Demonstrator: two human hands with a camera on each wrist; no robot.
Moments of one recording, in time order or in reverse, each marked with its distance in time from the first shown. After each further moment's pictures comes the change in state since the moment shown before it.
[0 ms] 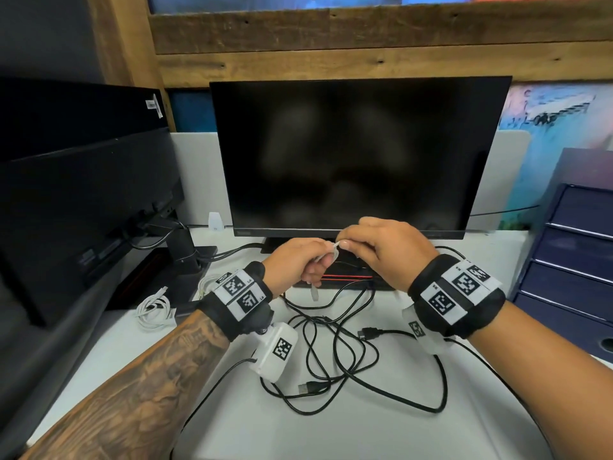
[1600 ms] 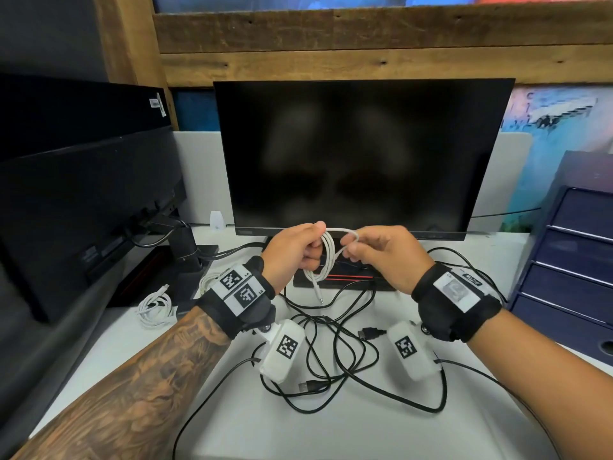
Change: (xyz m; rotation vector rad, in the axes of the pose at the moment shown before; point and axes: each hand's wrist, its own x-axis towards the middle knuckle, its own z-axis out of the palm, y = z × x) left_hand -0.003 0.013 0.005 -0.221 0.232 0.025; right_hand -0.007 0.001 0.016 0.744 -0.022 0.362
